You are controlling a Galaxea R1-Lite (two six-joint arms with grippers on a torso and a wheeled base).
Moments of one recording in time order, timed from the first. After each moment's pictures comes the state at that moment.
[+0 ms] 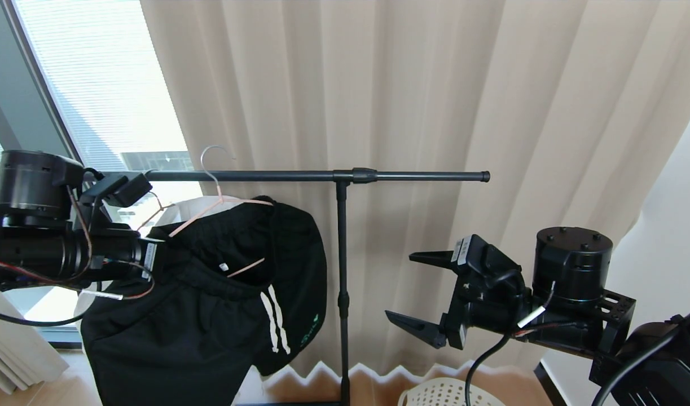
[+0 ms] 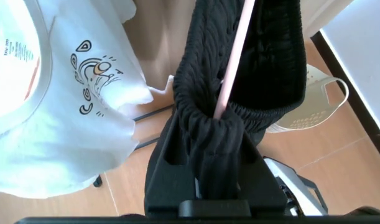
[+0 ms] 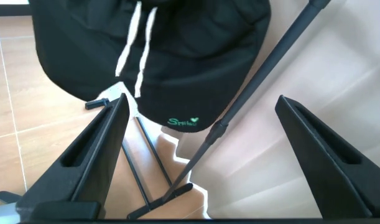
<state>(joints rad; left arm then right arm) -0.01 1.60 -0.93 0.02 -0.32 0.15 0.53 1.84 -0.54 -1.01 0.44 -0.34</state>
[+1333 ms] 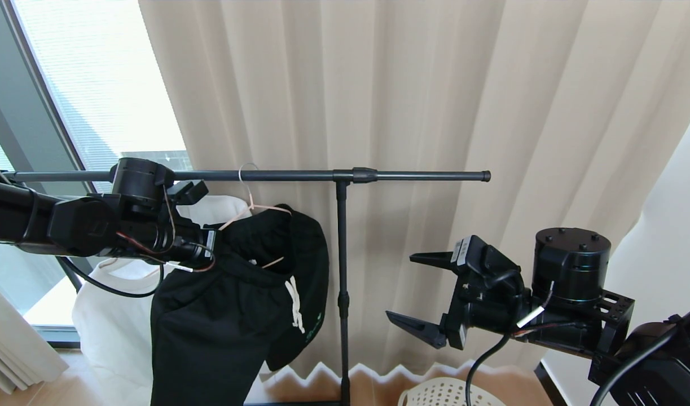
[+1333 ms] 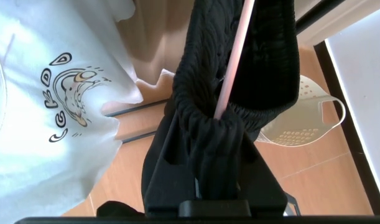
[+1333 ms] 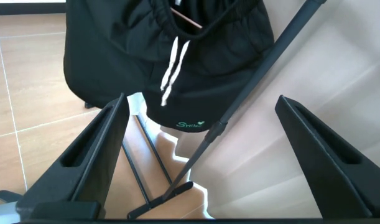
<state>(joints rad) -0.07 1.92 -1.16 0.01 -0.26 0.03 0.53 1.84 -0.53 -1.01 0.44 -0.34</state>
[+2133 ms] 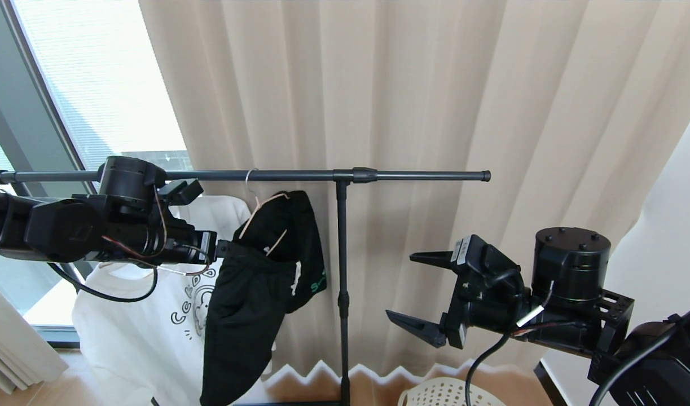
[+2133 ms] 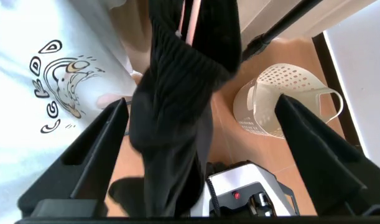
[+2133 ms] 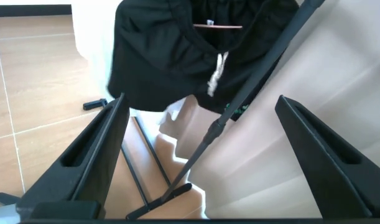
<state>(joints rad) -0.08 1.85 -1.10 0.01 -0.26 0.04 0.53 1.84 -0.54 -1.01 0.43 -0.34</state>
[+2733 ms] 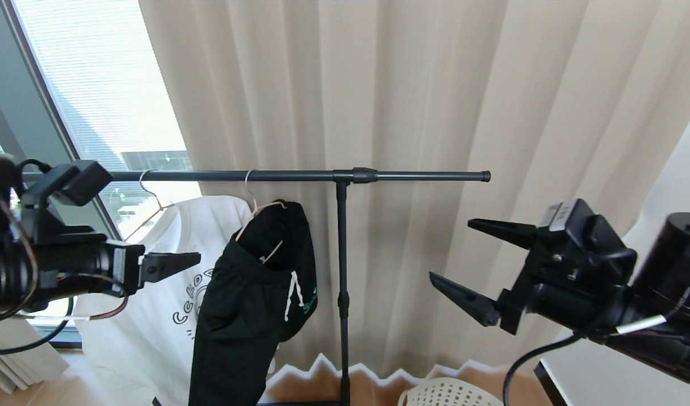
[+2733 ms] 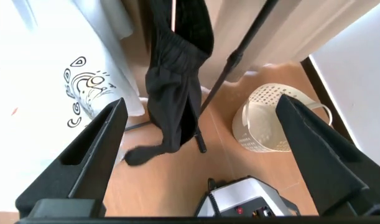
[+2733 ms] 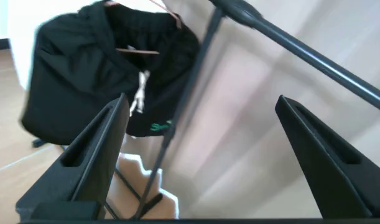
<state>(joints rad) -0.08 1.32 -0.79 0.02 -0.26 0.06 0.53 1.53 -0.42 -1.00 0.21 -0.27</state>
